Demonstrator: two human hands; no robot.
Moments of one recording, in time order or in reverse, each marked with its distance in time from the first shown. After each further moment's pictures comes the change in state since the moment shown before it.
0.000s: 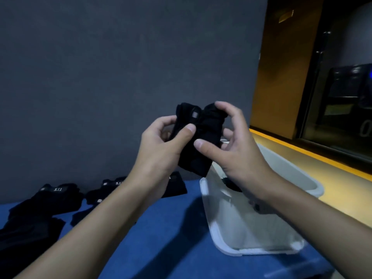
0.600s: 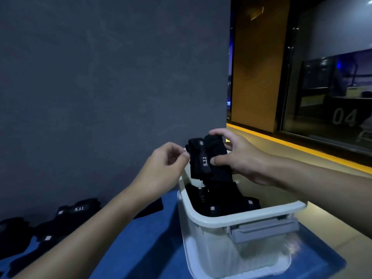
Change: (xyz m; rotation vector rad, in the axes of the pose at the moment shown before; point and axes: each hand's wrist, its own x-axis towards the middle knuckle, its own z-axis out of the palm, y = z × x) left_hand 0.058 -0.073 0.040 0.648 -0.273 -0.008; right_hand 0.052 0.064 -0.115 -0.258 -0.007 0.430
